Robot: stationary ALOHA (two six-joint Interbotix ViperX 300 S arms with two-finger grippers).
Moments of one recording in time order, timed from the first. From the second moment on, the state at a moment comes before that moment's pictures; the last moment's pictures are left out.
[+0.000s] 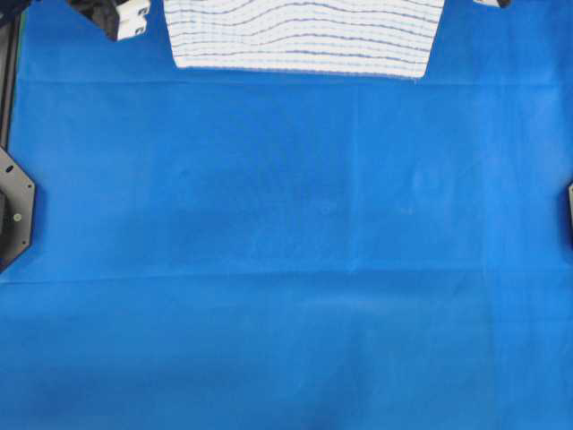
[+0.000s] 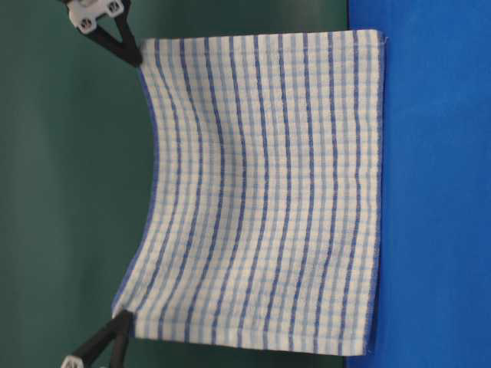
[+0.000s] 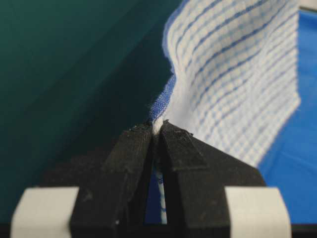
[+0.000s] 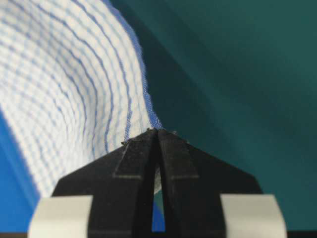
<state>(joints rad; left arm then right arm) 0.60 -0.52 0.80 -0.02 -0.17 0.16 -0.68 -0.47 0.62 -0.11 0.27 -0.13</state>
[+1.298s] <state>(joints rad) -0.07 -0.48 1.23 -0.02 -0.27 -0.11 0.06 -0.47 1.02 -0.07 0.27 0.39</state>
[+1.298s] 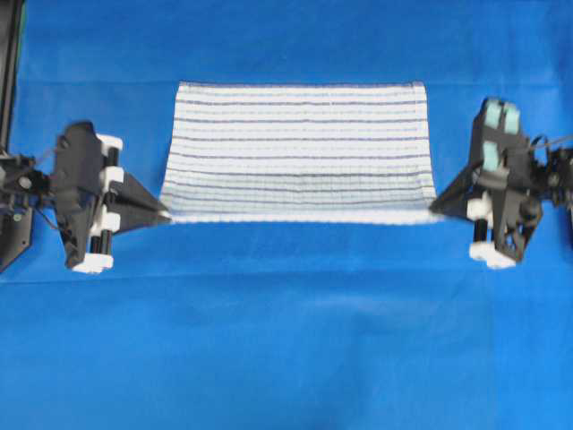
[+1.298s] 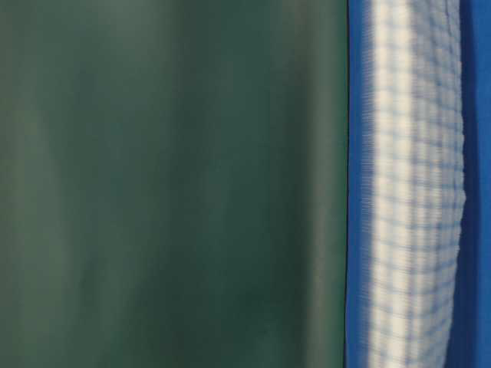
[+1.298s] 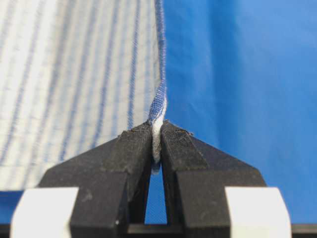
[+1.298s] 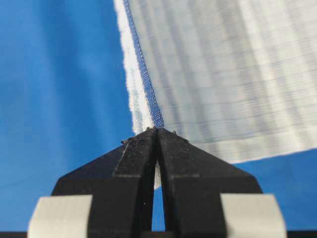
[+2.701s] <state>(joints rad) -0.12 -0.38 1.09 -0.02 -0.06 -0.16 0.13 -0.37 0.96 -0.16 0.30 0.48</state>
